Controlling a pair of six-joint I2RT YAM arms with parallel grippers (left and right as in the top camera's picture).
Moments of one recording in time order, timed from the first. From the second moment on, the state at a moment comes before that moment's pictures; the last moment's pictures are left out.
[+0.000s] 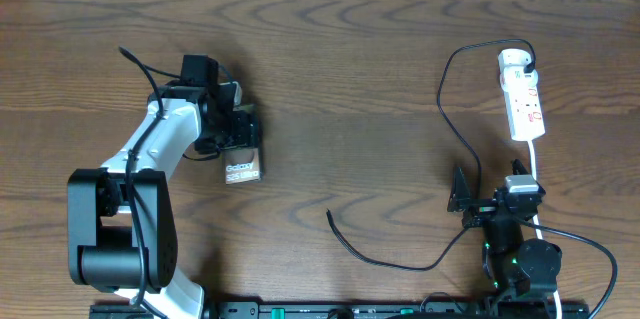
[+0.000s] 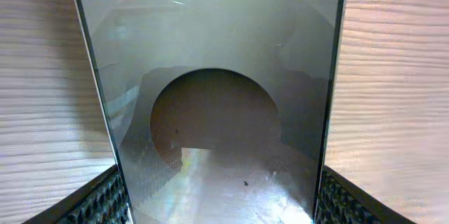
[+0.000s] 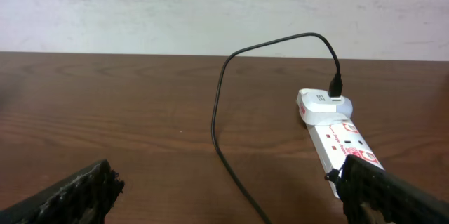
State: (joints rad) left arm -0.05 1.78 1.10 -0.72 0.30 -0.13; right arm 0.01 0.03 0.01 -0.07 -0.07 0.02
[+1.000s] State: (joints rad) left arm 0.04 1.78 1.10 -0.64 1.10 -1.10; right arm 0.01 0.03 0.01 -0.07 -0.07 0.02
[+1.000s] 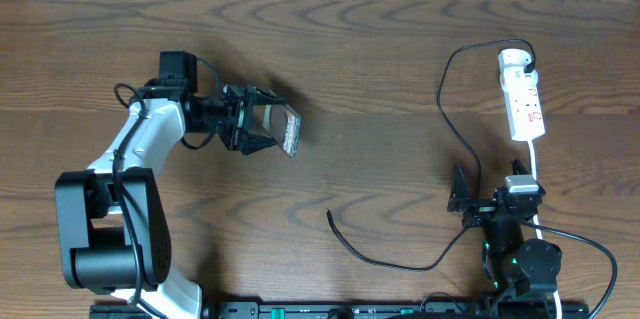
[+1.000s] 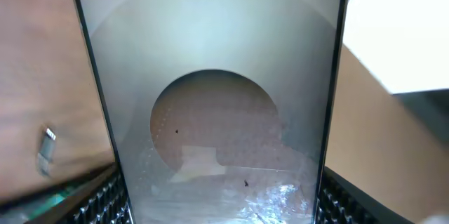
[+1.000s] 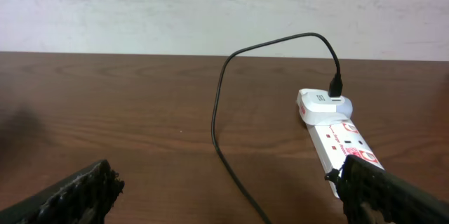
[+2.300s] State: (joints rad) left arm 0.04 1.78 1.10 -0.64 1.19 -1.48; right arm 0.01 0.03 0.01 -0.07 -0.07 0.02
